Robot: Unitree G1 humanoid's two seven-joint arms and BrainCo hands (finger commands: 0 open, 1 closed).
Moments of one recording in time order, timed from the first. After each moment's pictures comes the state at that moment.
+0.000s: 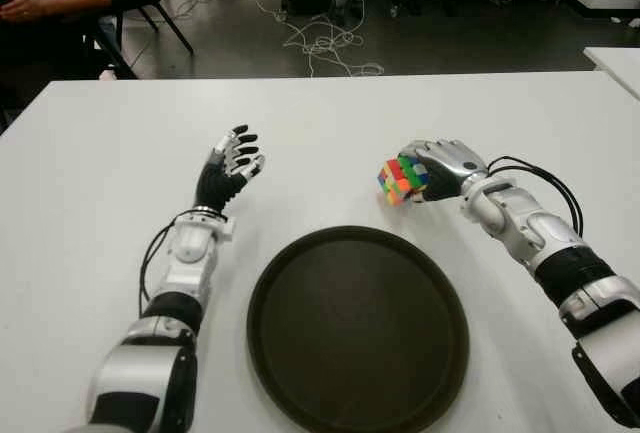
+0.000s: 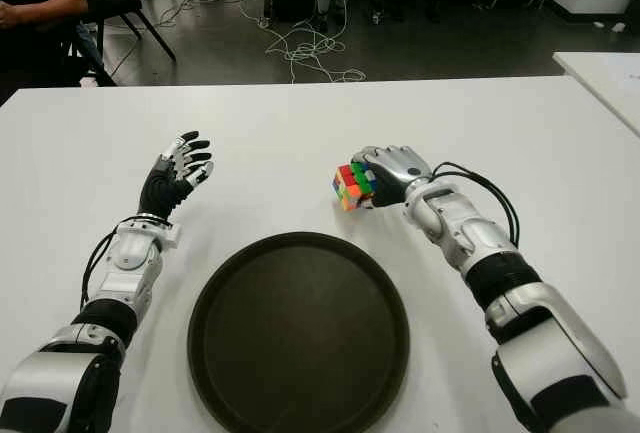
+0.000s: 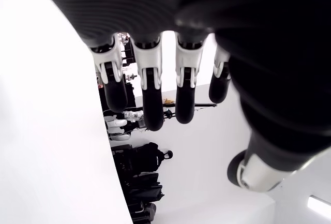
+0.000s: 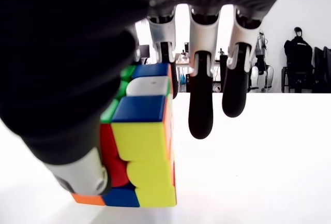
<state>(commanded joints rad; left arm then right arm) -0.59 0.09 0.09 1.10 0.03 -0.65 -0.05 -0.70 -0.43 0.53 0.81 -0.79 -0.24 -0.10</state>
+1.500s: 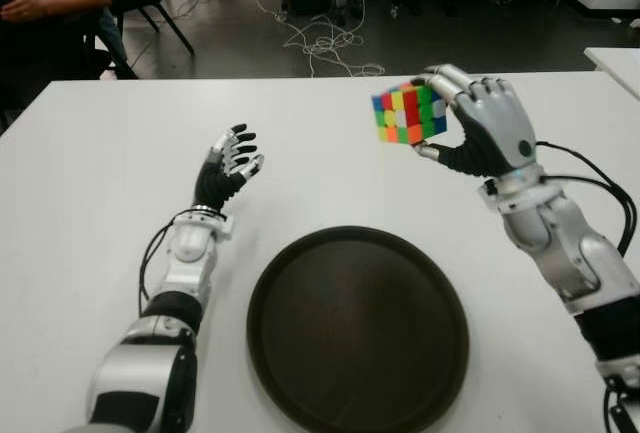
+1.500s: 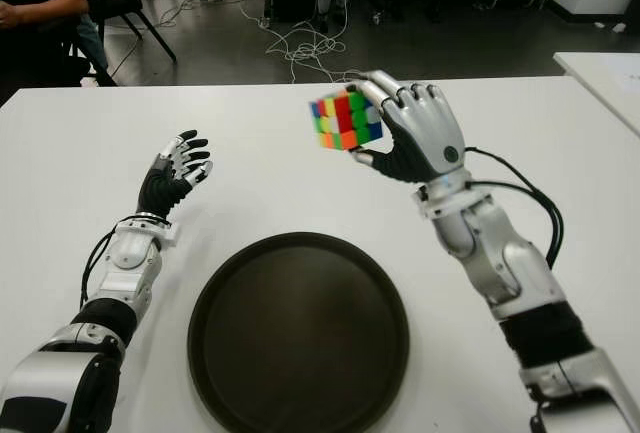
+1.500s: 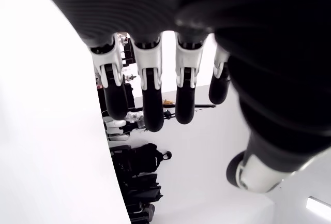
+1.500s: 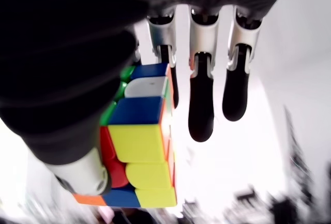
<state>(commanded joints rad) -0.60 0.09 0.09 1.10 0.03 -0.65 -0.05 -0.37 -0.47 0.19 0.01 -0.72 -0.34 -0.41</state>
